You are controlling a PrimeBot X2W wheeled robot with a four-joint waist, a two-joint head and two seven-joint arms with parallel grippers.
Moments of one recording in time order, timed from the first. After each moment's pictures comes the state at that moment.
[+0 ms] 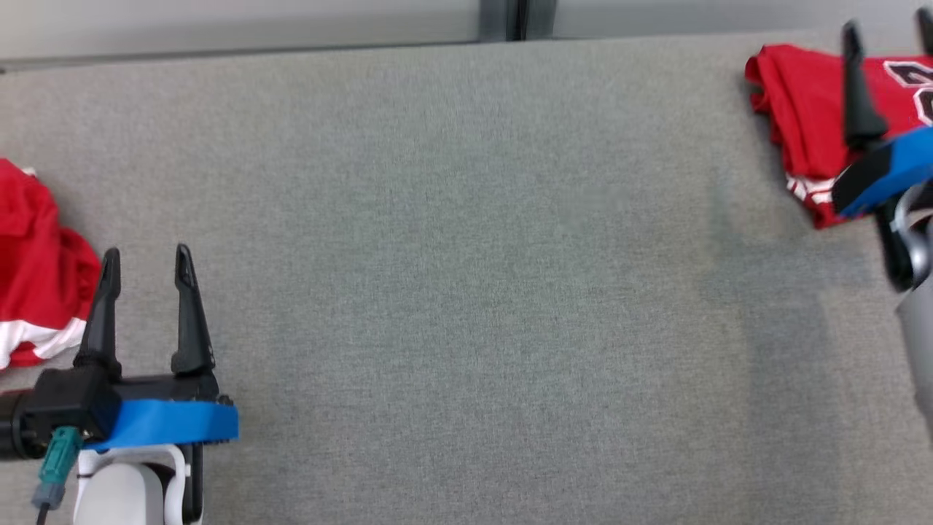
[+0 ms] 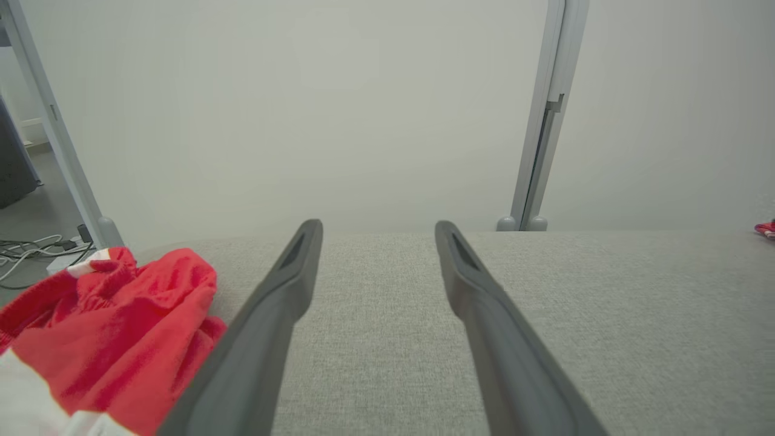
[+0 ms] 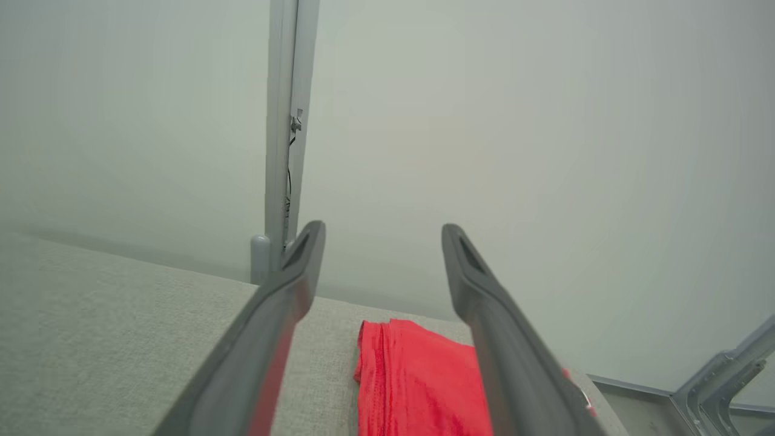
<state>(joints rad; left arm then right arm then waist) -0.18 0.11 0.10 0.12 -0.10 -0.11 -0.26 -0.89 -0.36 0.04 0.78 0.10 0.13 -0.26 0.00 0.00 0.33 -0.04</state>
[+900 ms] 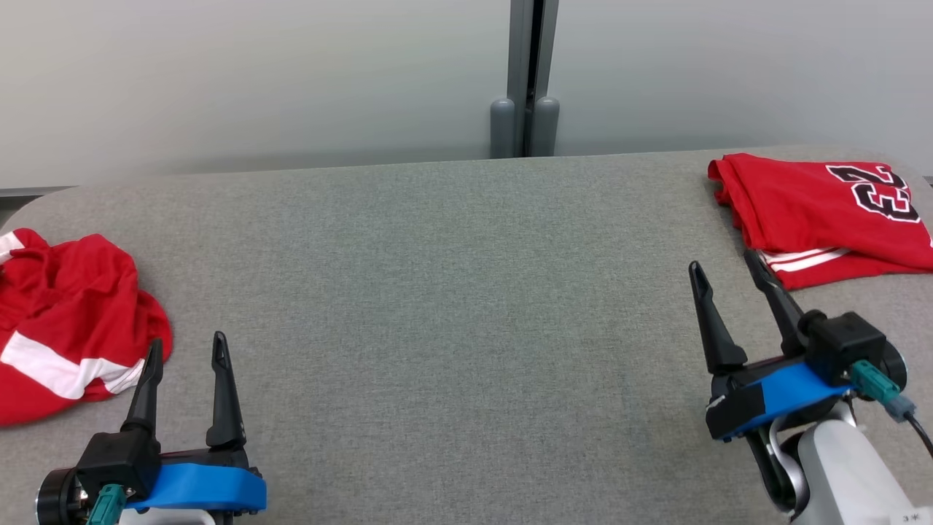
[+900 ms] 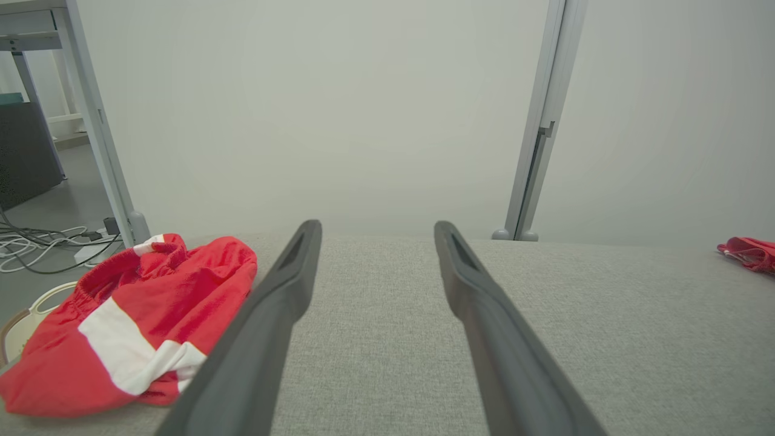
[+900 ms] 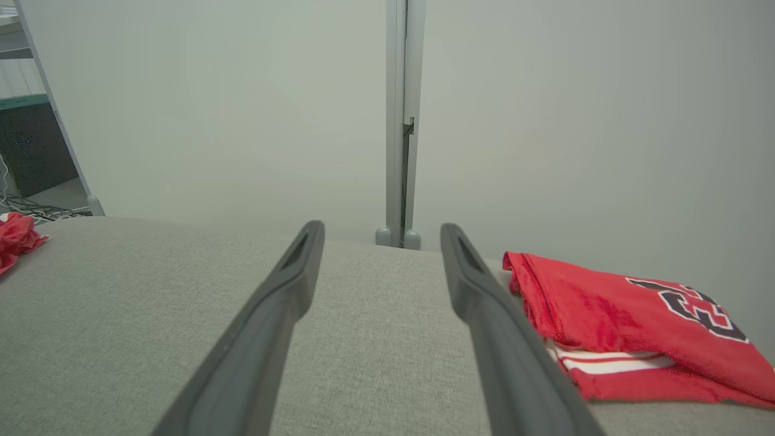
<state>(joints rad) -0.03 0.07 0.08 0.19 -0.11 -0.10 -0.26 -0.30 -0.17 0.10 0.36 0.18 0.13 -0.26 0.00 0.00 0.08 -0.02</state>
